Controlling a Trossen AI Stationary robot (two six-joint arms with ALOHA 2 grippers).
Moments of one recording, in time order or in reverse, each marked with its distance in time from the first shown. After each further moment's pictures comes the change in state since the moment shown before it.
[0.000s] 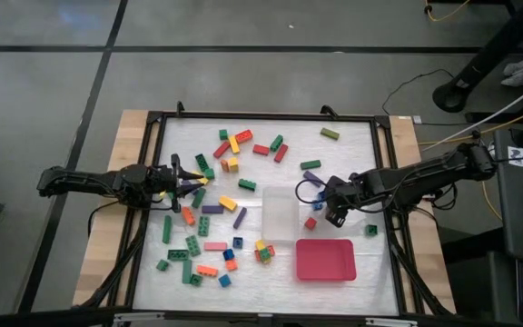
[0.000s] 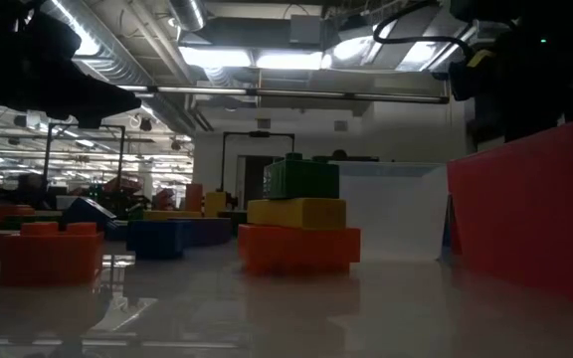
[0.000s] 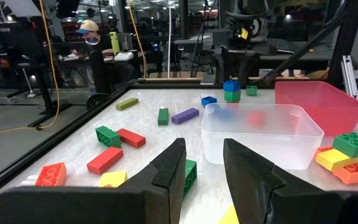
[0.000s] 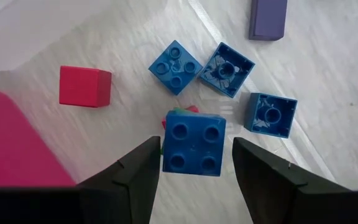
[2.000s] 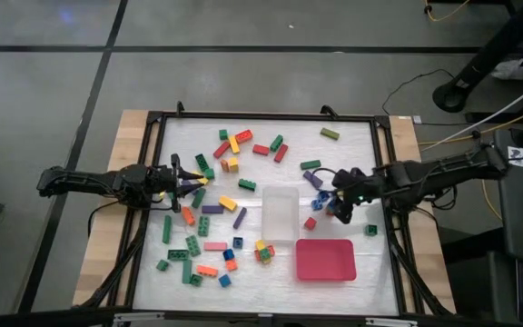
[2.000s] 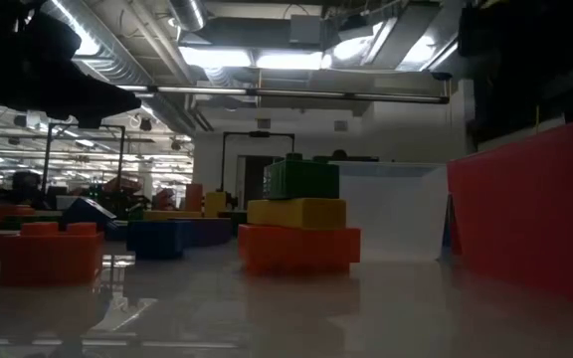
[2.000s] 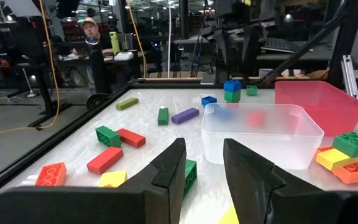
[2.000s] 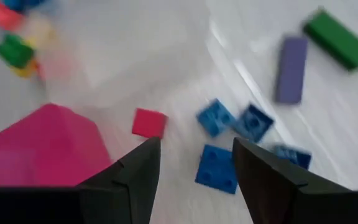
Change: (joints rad) left arm 0.000 0.000 0.000 0.000 0.000 0.000; right arm 0.000 -0.210 -0.002 0.092 -0.001 -0.079
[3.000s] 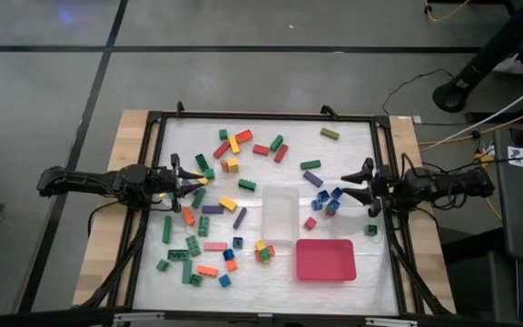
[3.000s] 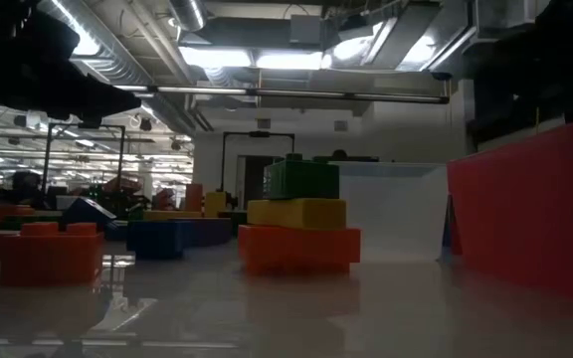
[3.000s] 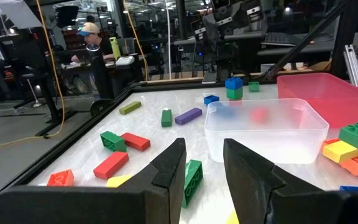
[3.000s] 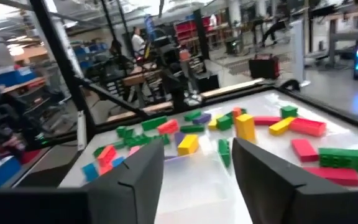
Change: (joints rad) left arm 0.000 0.000 0.000 0.000 0.000 0.066; right arm 0.000 -0.970 -0.648 0.732 0.103 -0.445
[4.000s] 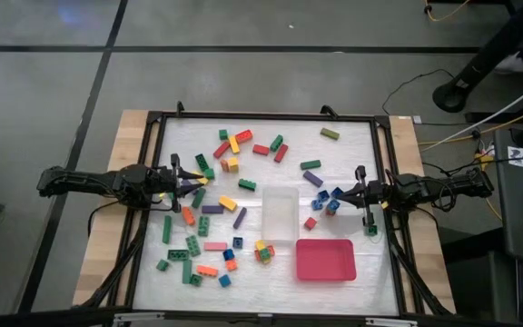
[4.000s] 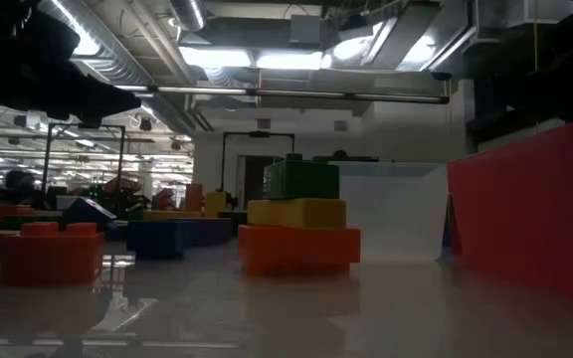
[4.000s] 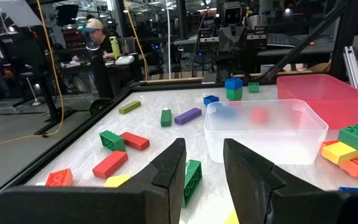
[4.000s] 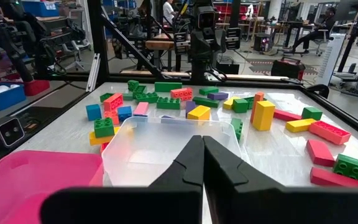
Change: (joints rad) left arm 0.000 0.000 0.000 0.000 0.000 -0.011; right arm 0.000 -0.018 -0.139 0.057 -0.121 -0.280
